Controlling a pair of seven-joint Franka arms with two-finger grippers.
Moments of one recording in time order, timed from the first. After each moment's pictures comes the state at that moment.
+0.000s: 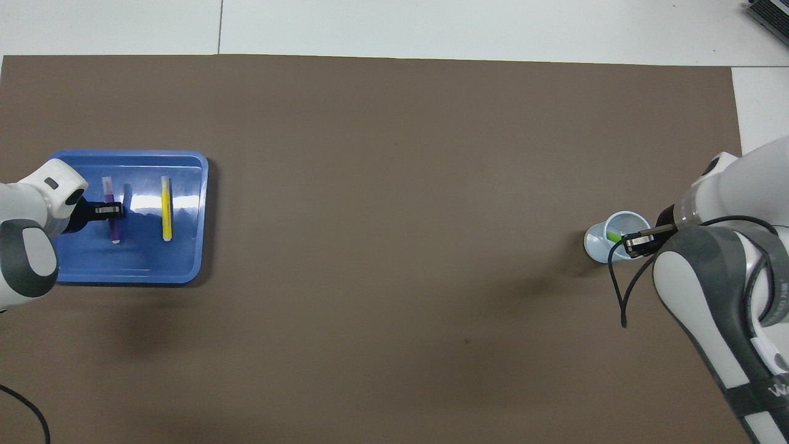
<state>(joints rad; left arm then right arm) 0.36 0.26 -0.17 -2.15 -0.08 2.60 0.25 -0.24 -0.03 0.26 -1.97 -0.05 1.79 -0.10</state>
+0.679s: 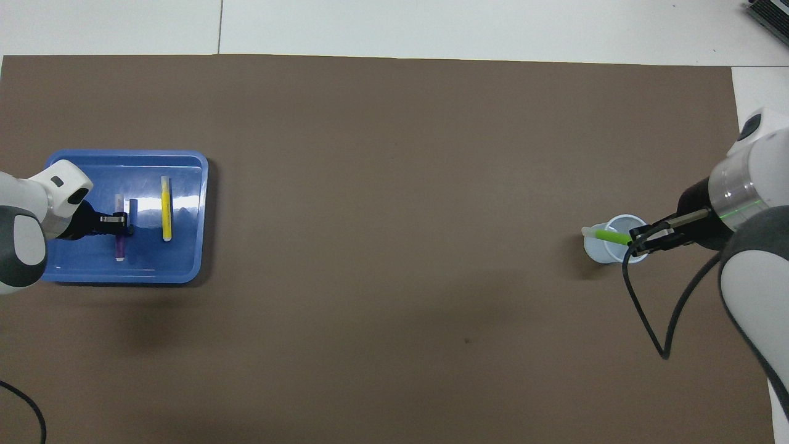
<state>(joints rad) 0.35 0.27 -0.18 -2.06 -0.08 2.28 0.22 -0.17 -0.03 0.28 -1.65 0.09 1.46 -0.10</state>
